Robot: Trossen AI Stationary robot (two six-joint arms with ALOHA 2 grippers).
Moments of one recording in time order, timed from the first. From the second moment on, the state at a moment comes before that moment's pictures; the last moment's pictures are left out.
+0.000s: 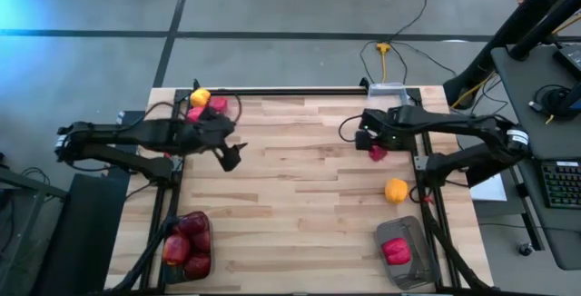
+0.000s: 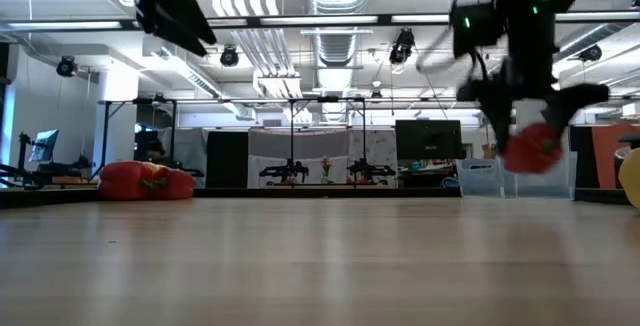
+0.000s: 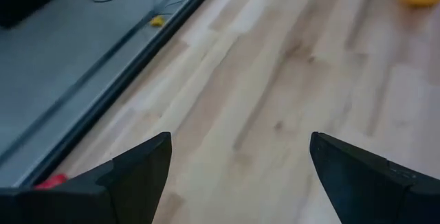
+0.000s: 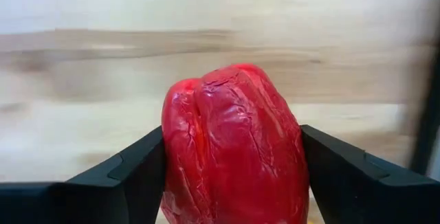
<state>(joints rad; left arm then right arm) -0.01 0.99 0.95 -0.73 -0.46 -0.30 -0.39 1.26 0.85 -1.02 0.05 1.19</state>
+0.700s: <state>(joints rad) -0.20 0.87 0.90 -0.50 -0.28 -0.52 0.52 1.55 1.46 -1.29 0.30 1.58</state>
